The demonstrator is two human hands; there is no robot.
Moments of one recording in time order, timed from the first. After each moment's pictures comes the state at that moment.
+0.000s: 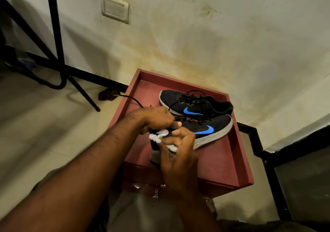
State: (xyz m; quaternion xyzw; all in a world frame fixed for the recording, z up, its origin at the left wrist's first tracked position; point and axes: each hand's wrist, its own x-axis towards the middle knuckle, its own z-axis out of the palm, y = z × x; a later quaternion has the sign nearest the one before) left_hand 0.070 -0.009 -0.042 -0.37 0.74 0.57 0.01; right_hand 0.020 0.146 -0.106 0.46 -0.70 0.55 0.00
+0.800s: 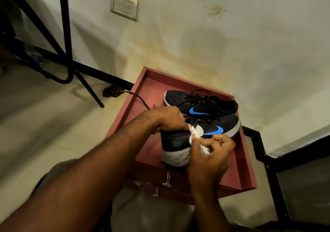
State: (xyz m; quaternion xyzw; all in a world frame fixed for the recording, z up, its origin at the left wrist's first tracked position) left_hand 0.060 -0.003 -0.038 -0.37 0.79 0.49 0.02; right_hand 0.001 0.153 -0.105 0.33 -0.73 0.60 0.07
